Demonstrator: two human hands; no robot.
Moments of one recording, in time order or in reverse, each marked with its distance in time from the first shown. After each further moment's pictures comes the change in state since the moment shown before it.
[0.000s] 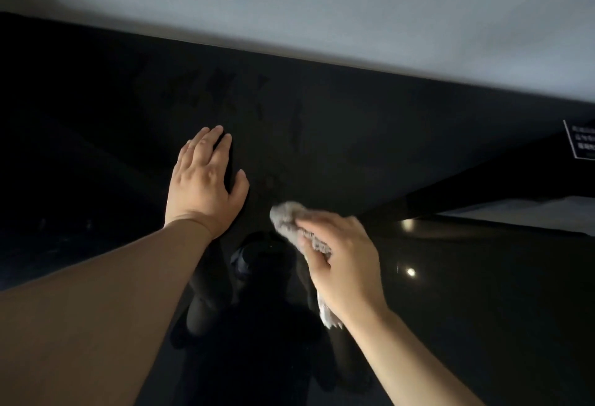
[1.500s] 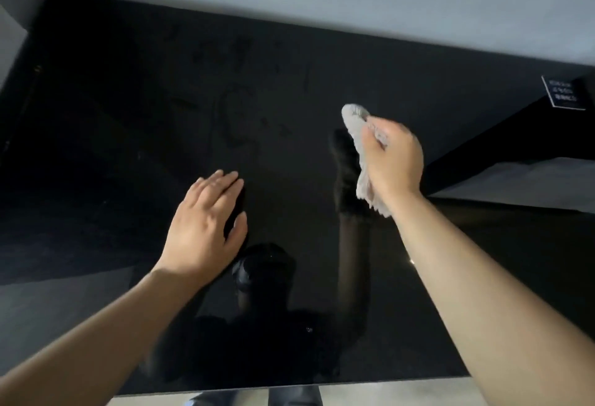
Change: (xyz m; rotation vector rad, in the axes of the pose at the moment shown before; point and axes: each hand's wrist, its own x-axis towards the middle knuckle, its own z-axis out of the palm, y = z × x) left_hand -0.156 -0.026 -0.049 -0.123 -0.088 0.224; right_hand 0.014 0.004 -0.027 0.074 0.269 0.305
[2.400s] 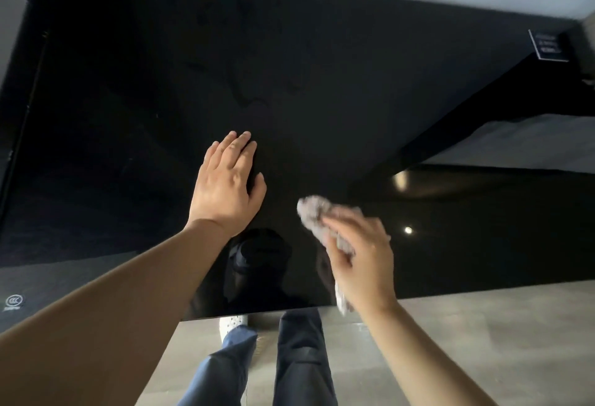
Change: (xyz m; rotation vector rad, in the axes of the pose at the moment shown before) left_hand -0.018 -0.002 0.010 0.089 -0.025 -0.003; right_hand -0.224 0.018 0.002 -0.041 -0.111 -0.242
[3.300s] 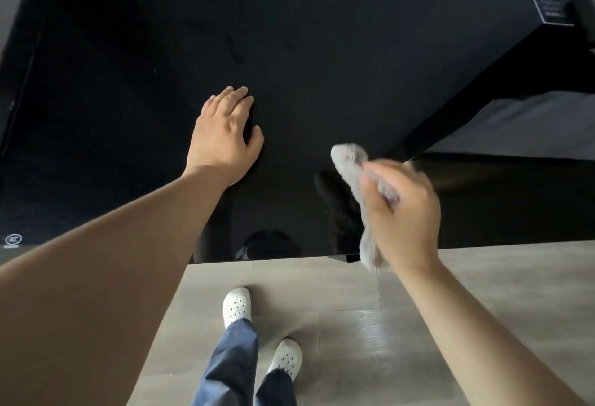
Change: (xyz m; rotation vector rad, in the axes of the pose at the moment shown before) left_hand -0.002 -0.002 0.005 -0.030 0.079 -0.010; right_hand -0.013 0.002 -0.038 0.061 0.137 0.079
